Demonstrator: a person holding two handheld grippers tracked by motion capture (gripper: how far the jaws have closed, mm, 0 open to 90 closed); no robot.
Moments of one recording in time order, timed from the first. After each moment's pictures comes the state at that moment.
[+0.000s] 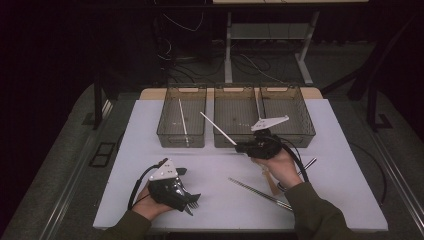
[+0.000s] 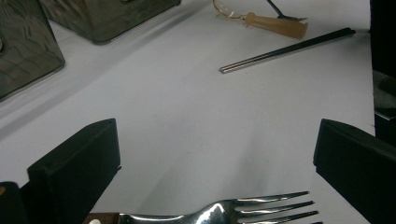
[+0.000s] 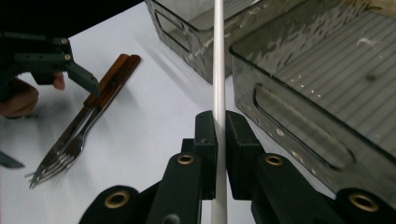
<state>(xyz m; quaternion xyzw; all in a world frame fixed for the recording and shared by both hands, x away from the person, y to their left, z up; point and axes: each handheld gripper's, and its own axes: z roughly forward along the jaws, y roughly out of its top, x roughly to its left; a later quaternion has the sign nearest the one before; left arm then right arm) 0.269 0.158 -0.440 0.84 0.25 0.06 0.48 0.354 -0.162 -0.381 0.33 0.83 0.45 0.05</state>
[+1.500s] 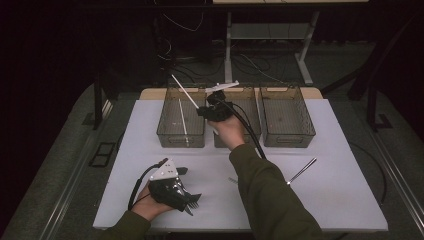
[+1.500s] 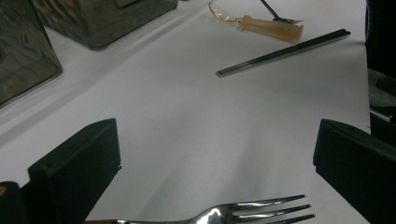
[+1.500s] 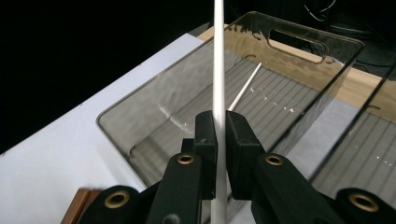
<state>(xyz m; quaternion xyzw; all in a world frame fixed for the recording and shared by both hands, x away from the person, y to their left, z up) 0.270 0.156 -0.437 0.84 0.24 0.06 0.49 0.444 -0.044 -0.345 0.39 0.79 0.46 0.10</state>
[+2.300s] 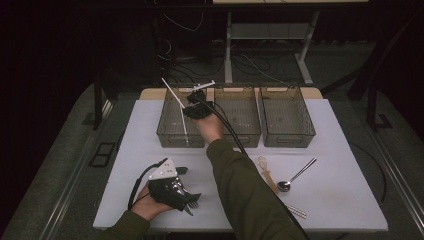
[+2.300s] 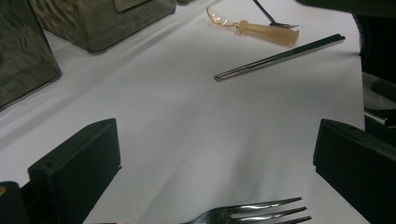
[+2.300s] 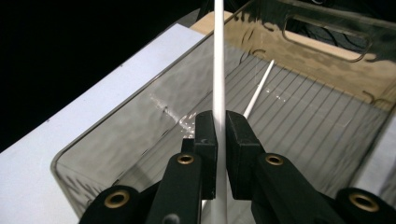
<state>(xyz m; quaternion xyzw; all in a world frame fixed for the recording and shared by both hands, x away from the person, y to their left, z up) 0.270 0.158 -0.436 0.84 0.24 0.06 0.49 0.479 0.013 -0.375 0.42 0.80 0.42 0.10</state>
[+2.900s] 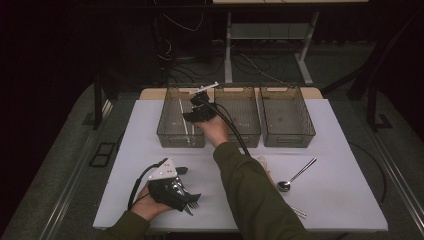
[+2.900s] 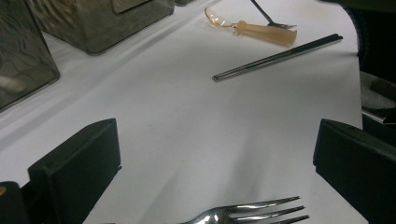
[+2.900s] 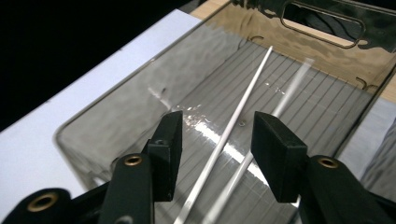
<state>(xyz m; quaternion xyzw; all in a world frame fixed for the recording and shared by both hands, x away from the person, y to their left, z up) 0.270 0.158 -0.436 0.84 0.24 0.06 0.49 0.468 -0.002 -0.370 0.41 0.81 0.41 0.10</state>
